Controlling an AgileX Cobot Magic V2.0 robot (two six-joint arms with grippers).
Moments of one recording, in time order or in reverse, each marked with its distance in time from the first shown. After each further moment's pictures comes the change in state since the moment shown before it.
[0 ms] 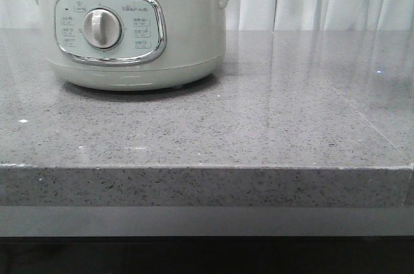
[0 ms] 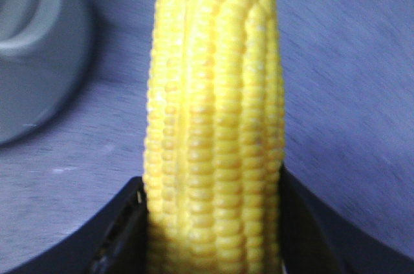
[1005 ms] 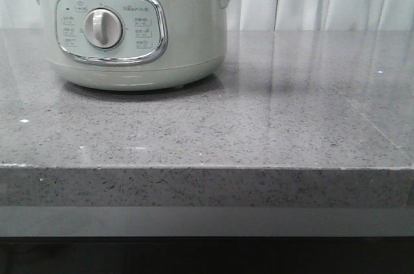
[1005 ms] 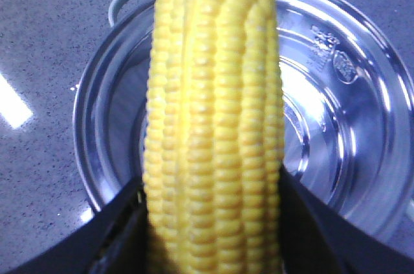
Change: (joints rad) left arm 0.000 0.000 0.000 0.000 0.000 0.000; right arm 0.470 0.573 -0.688 -0.048 0.038 -0.046
